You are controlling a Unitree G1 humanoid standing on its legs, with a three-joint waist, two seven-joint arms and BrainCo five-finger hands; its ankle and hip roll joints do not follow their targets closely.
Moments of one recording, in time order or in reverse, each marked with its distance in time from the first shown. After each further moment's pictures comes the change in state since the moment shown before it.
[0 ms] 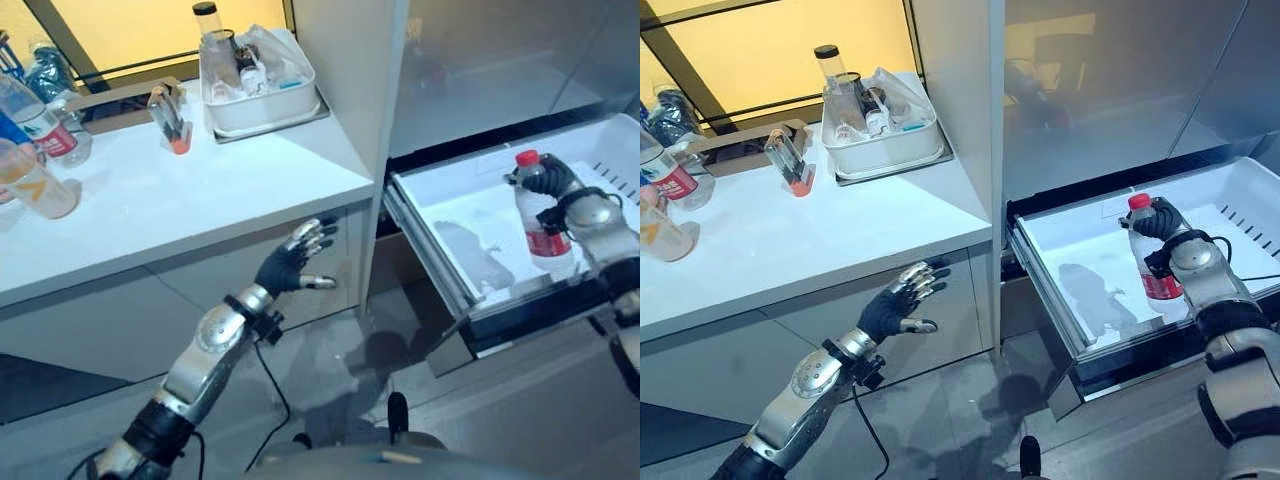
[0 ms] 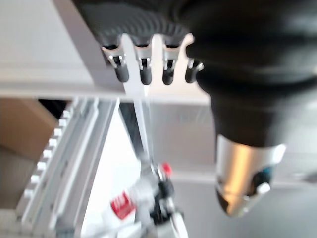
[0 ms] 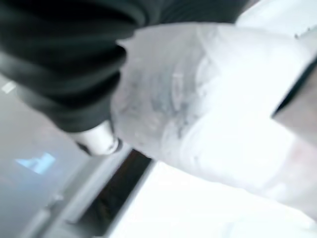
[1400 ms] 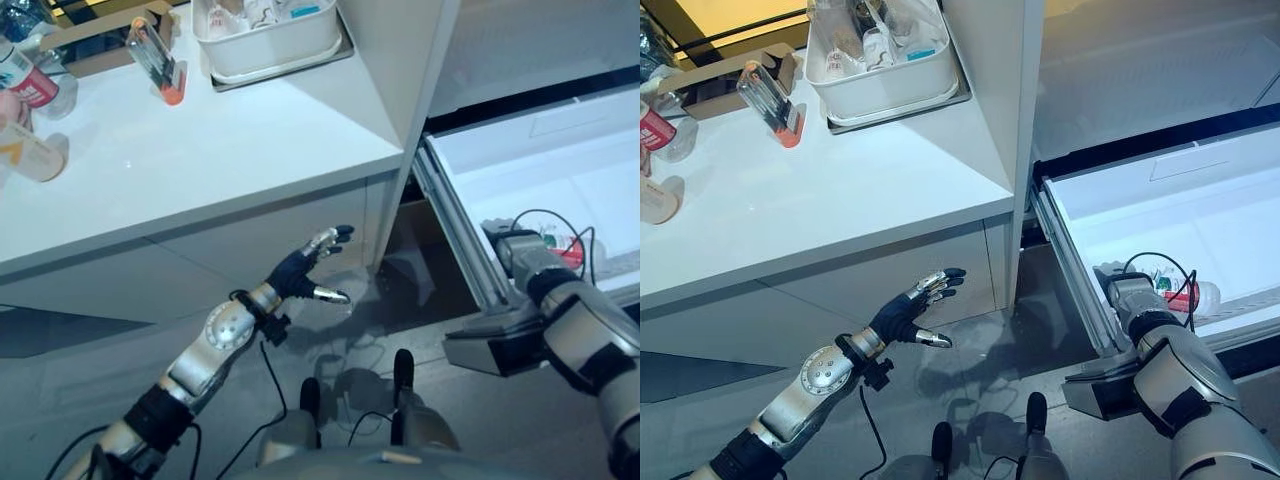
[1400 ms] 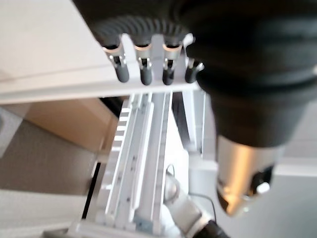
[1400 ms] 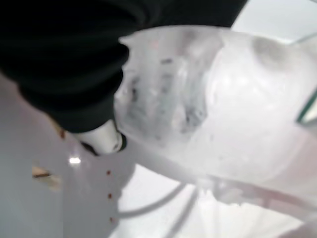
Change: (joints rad) left arm -0.039 0.032 -0.024 0.064 0.141 -0.045 0.065; right arm -0.017 0.242 0.259 0.269 -0.843 0.057 -0.008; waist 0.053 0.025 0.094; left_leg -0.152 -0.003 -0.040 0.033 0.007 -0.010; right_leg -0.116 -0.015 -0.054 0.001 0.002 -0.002
